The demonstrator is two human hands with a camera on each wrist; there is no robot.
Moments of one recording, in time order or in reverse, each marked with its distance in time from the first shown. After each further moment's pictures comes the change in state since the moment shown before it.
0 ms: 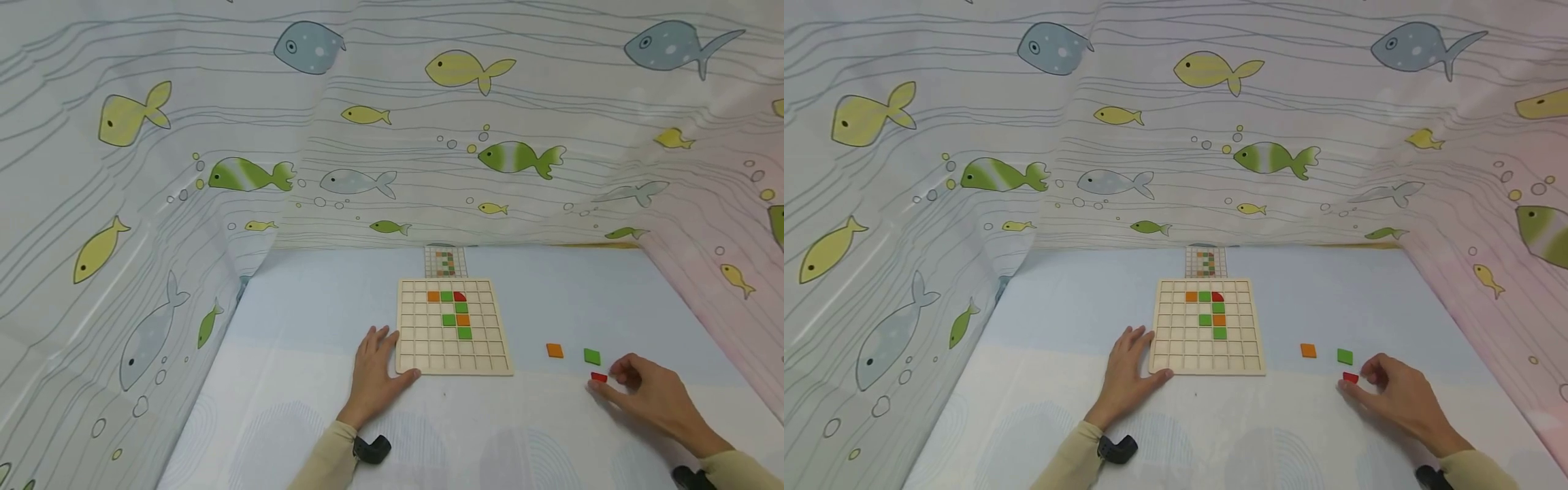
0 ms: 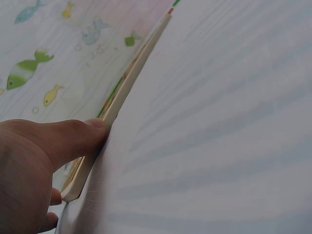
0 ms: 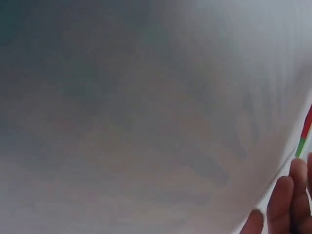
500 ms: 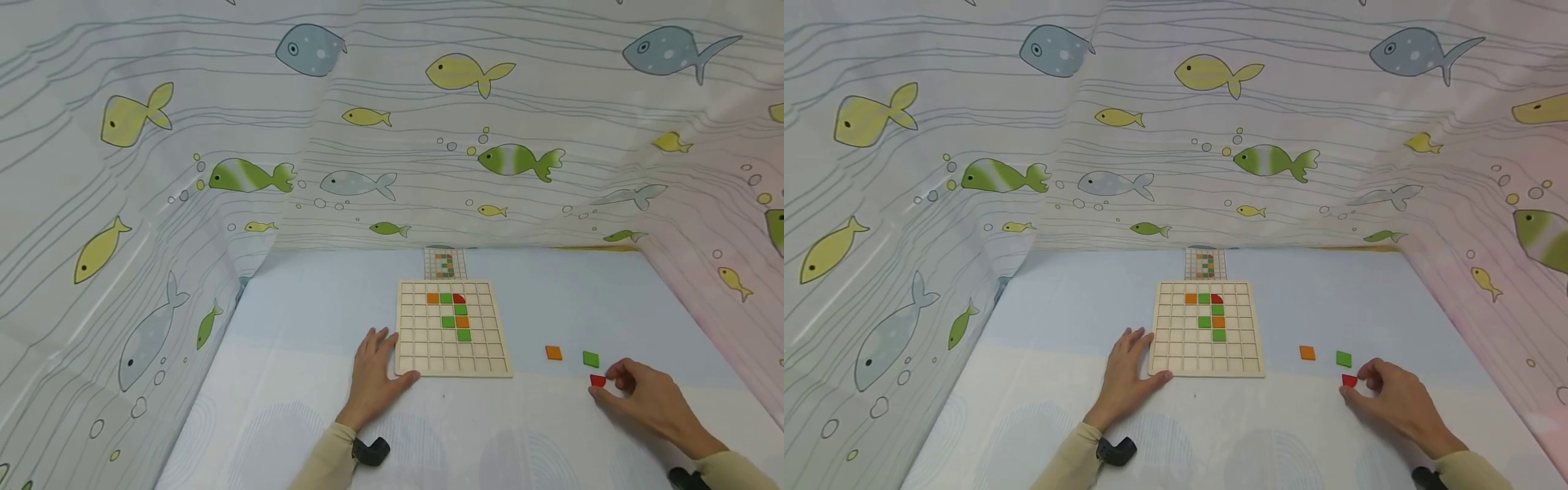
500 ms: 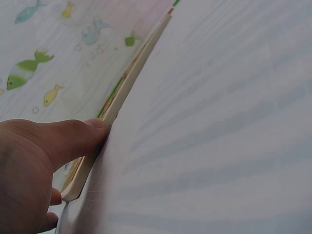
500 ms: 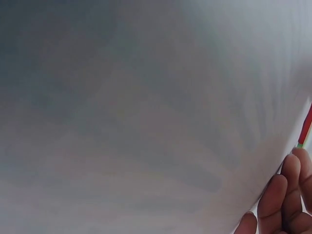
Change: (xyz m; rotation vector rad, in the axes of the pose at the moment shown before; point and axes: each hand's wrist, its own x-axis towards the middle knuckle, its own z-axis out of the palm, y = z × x) left_hand 0.000 -0.001 0.001 -0.013 -0.001 -0.003; right_hand 0.002 -0.004 -0.001 -0.039 -0.076 0.038
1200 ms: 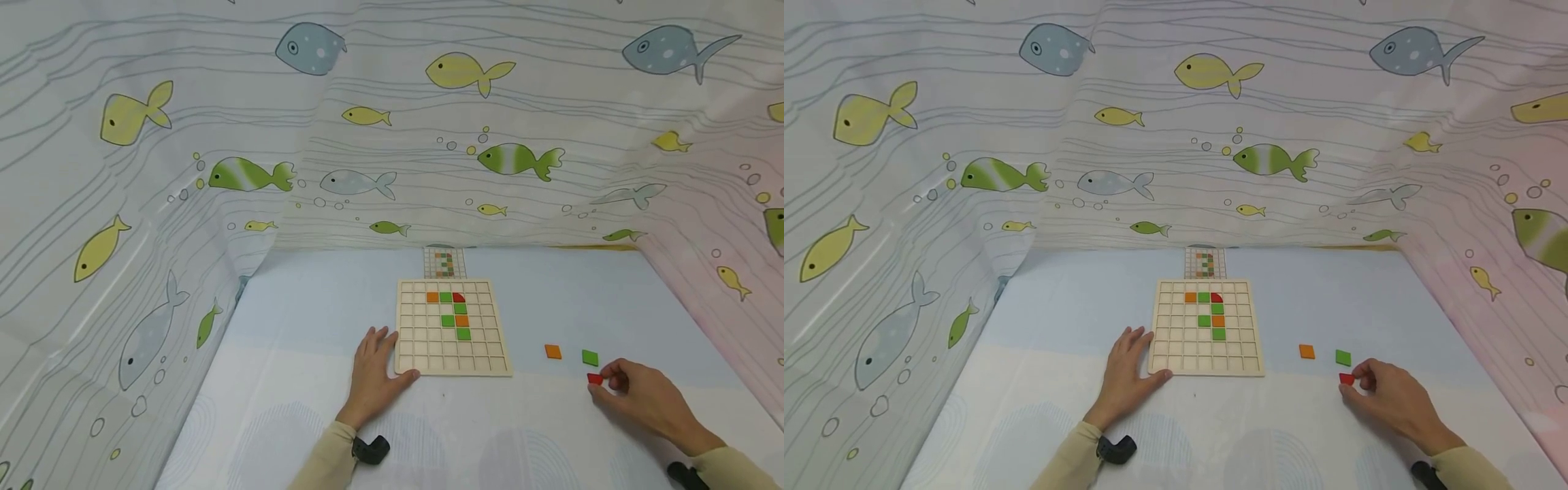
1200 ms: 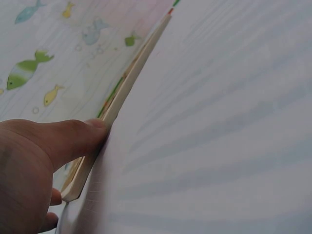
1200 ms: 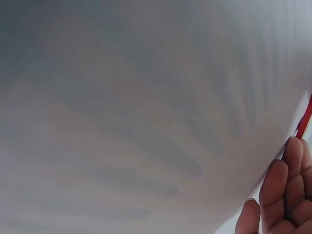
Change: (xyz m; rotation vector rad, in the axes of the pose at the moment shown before) left_hand -0.001 -0.003 0.002 0.015 0.002 0.007; right_hand 0.003 -0.007 -0.001 -0.041 -0.038 -0.017
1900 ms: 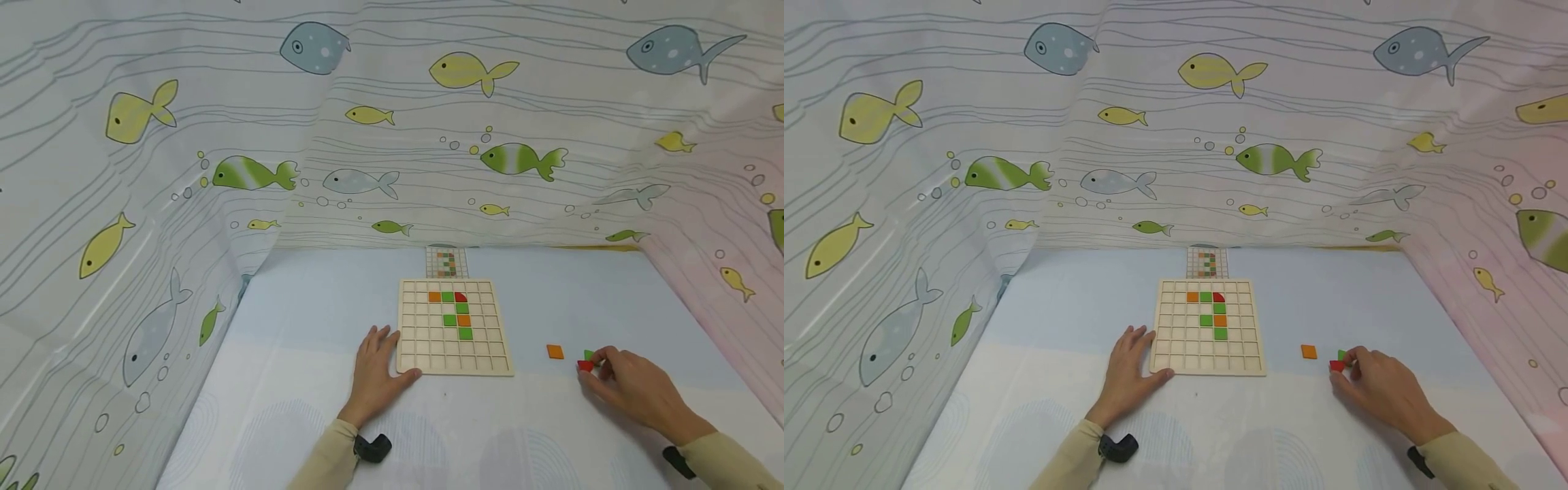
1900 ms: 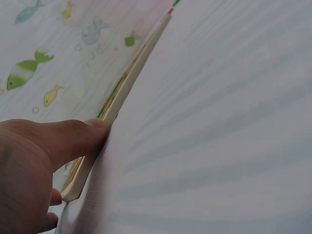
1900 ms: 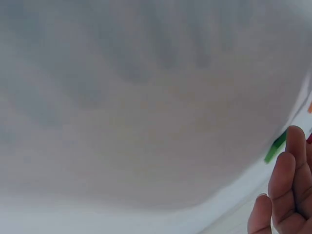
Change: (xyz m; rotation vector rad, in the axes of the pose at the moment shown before) left_hand 0.001 -0.001 0.000 0.007 0.004 0.008; right_hand 0.013 -0.015 0.004 -0.116 0.263 -0.354
